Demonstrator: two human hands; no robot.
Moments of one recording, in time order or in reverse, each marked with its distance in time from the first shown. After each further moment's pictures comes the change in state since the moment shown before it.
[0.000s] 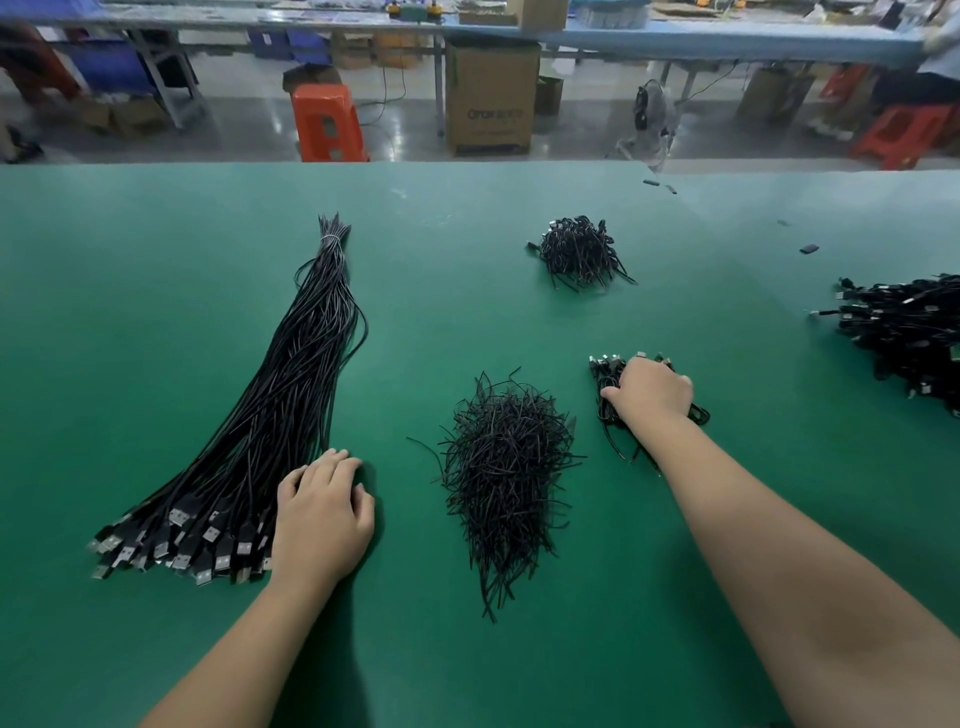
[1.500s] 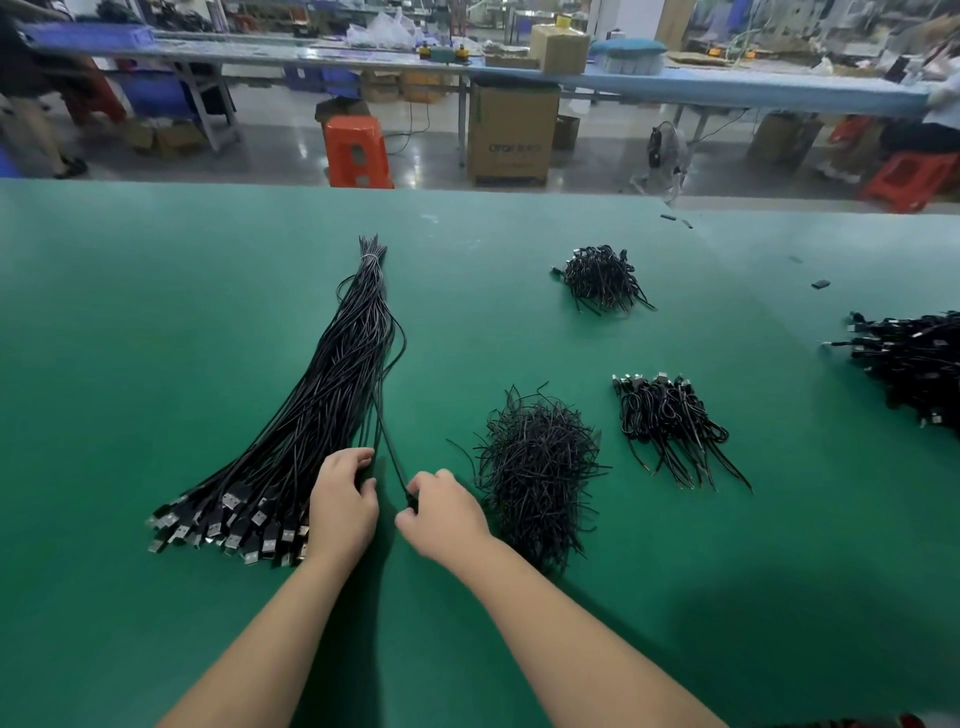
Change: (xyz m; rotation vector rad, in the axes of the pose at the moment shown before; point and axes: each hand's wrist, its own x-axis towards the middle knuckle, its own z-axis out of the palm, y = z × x) left_hand 0.007 -0.014 -0.022 -0.558 0.056 -0.237; right_hand -0.220 -0.193 0.028 0.461 -0.408 -0.537
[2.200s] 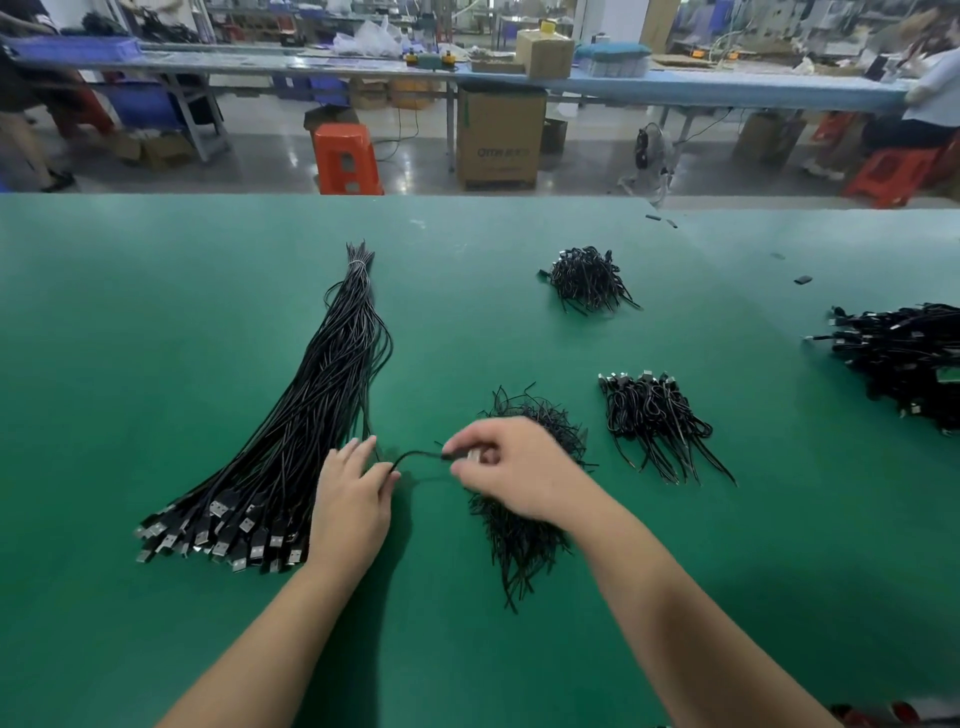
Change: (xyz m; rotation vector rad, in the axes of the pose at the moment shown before) left_hand -0.007 0.010 0.014 0.322 -0.057 0.301; right_hand -0.069 0.019 -0.133 0.321 0.048 -0.222
